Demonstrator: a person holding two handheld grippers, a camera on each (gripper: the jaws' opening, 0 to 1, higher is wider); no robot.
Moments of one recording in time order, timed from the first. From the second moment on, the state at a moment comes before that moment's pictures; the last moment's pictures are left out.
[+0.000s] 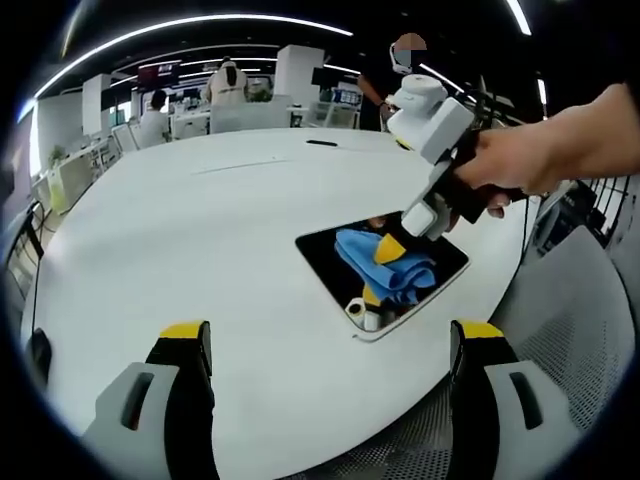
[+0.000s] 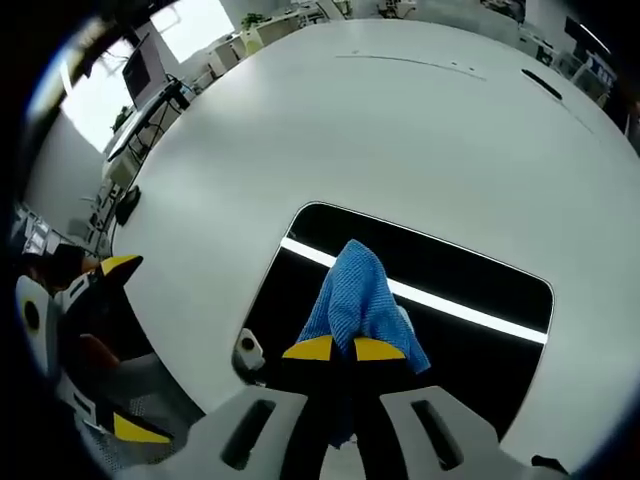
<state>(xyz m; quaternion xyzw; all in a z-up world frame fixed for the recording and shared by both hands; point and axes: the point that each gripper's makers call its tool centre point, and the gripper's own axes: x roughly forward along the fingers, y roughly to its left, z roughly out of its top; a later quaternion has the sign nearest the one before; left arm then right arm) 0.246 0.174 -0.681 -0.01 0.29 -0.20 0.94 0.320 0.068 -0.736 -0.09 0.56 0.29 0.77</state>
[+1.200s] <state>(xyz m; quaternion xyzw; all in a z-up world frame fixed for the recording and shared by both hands) 0.248 0.172 -0.676 -0.01 0.27 -0.20 0.94 0.272 0.063 -0.739 -0.08 0.57 0.30 0.76</state>
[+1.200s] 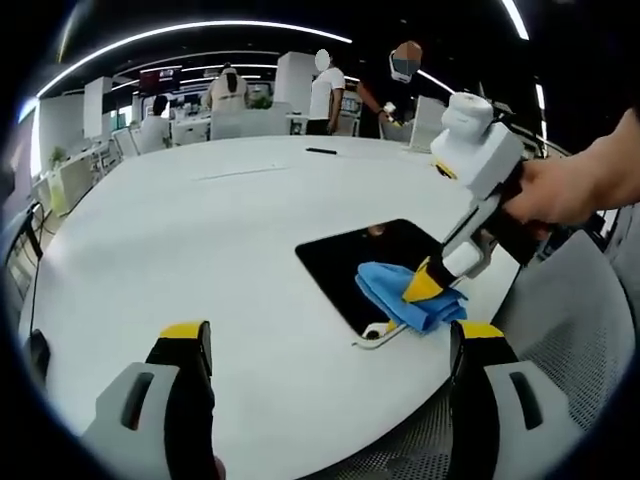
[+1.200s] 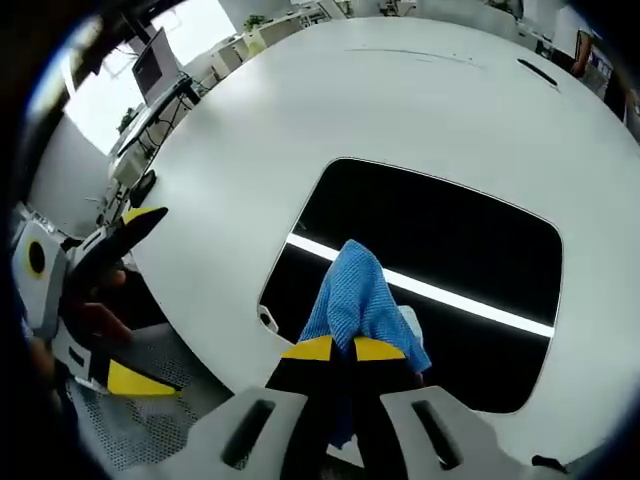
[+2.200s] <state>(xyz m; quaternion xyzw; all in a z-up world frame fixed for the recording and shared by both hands) 0.246 0.170 -0.678 -0.01 0.28 -0.21 0.94 0.268 0.038 -0.737 -0.07 0.57 0.30 0.76</state>
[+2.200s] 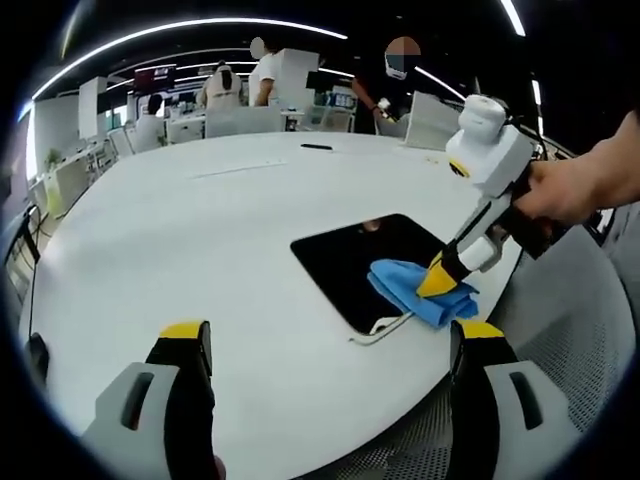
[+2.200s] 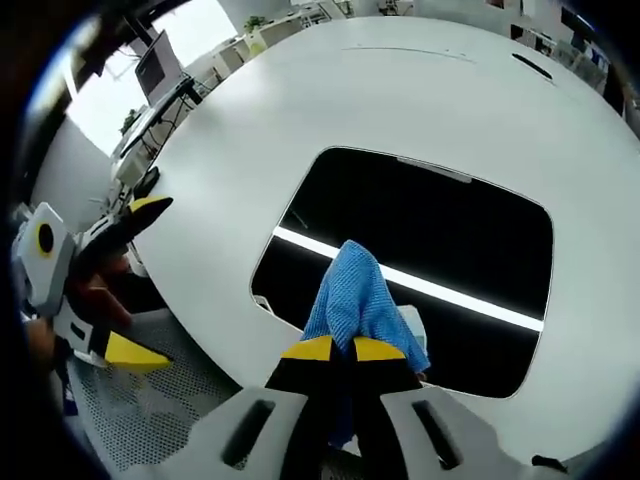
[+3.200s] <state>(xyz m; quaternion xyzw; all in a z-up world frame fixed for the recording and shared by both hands) 0.248 0.173 -0.678 -0.01 0.27 -0.20 0.94 0.273 0.012 -0.738 -0.07 0.57 0.29 0.77</state>
